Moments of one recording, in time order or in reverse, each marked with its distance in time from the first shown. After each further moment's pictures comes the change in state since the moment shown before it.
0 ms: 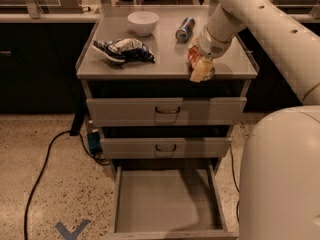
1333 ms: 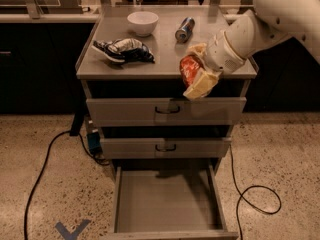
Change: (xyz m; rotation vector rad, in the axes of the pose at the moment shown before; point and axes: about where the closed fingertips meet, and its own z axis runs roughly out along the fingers) arm -0.054 0.109 -0.060 -0.054 -0.329 -0.006
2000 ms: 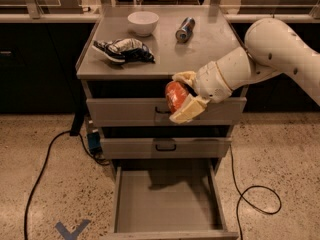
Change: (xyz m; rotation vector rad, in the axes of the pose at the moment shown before) arm -0.007 0.053 0.054 -0.110 -0.210 0.053
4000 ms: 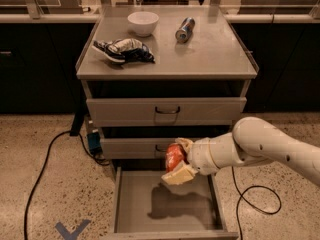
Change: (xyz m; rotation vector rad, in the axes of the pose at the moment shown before) arm 0.114 0.100 0.118 0.071 -0.060 0.305
